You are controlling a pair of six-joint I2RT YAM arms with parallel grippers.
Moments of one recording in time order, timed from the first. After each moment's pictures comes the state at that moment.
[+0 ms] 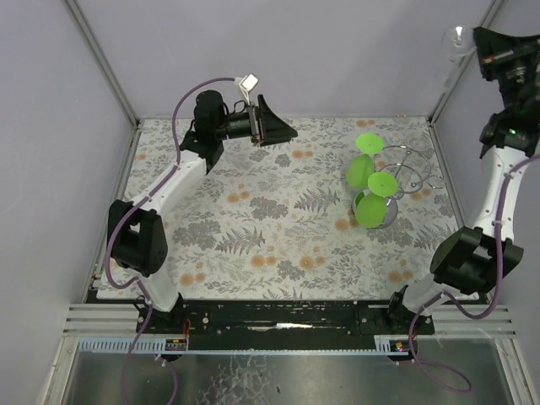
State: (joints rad) left arm -0.35 1.74 1.50 0.28 1.00 -0.99; right arm -0.50 1.55 1.69 0.28 -0.49 1.20
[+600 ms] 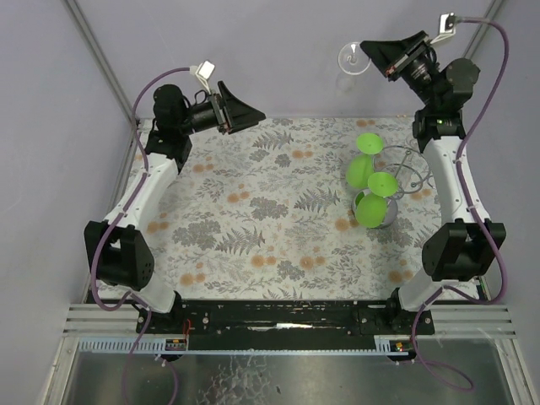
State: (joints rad) left arm -0.18 1.60 1.47 0.23 0.99 -0.98; right arm -0.03 1.66 1.74 0.42 -0.66 1.17
